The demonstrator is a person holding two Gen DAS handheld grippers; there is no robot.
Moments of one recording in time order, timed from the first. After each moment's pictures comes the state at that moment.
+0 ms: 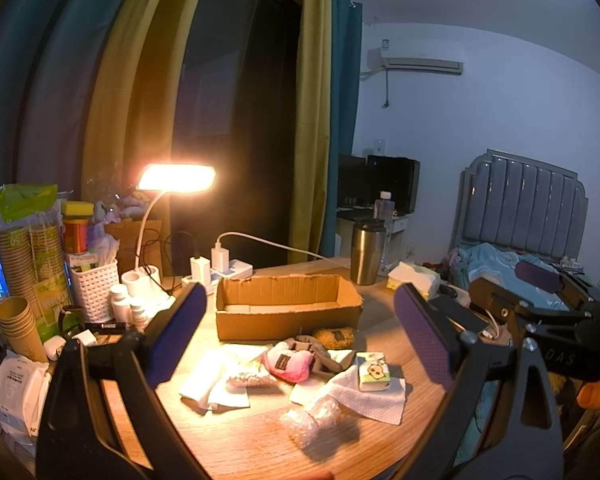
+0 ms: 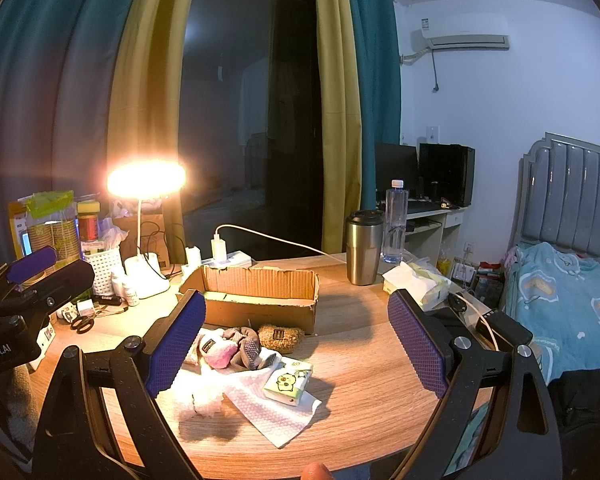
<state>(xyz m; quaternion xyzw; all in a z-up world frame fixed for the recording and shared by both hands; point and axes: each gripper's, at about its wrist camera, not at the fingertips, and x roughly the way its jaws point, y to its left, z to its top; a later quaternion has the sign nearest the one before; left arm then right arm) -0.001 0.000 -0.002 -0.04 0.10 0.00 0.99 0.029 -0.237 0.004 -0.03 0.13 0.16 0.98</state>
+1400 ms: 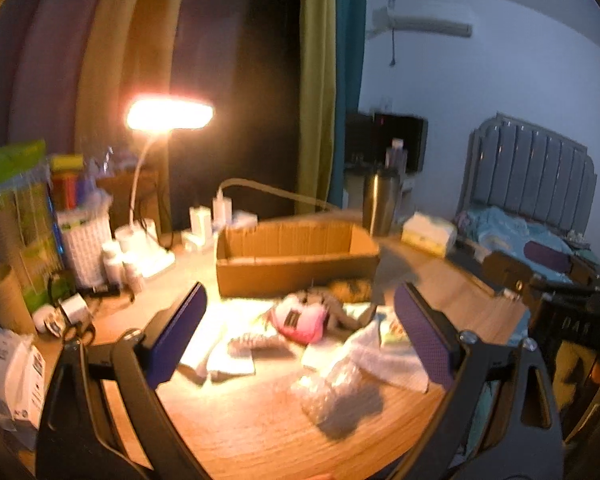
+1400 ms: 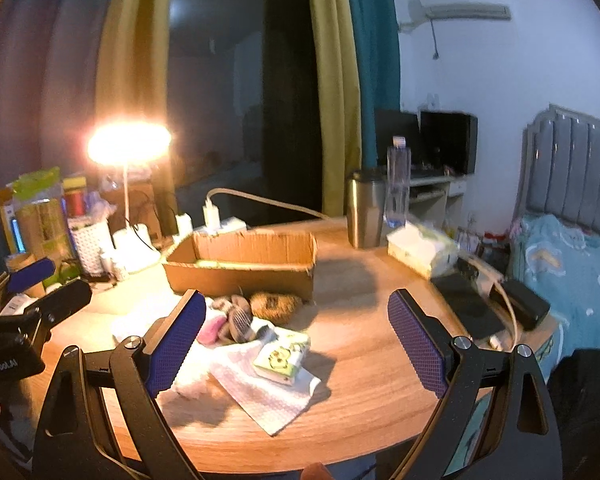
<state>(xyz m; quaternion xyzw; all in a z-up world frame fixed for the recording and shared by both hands) 0.035 0.000 -0.052 -0.04 0.19 0.01 0.98 0.059 -0.236 -0.030 -0.02 0.18 0.16 0.97</state>
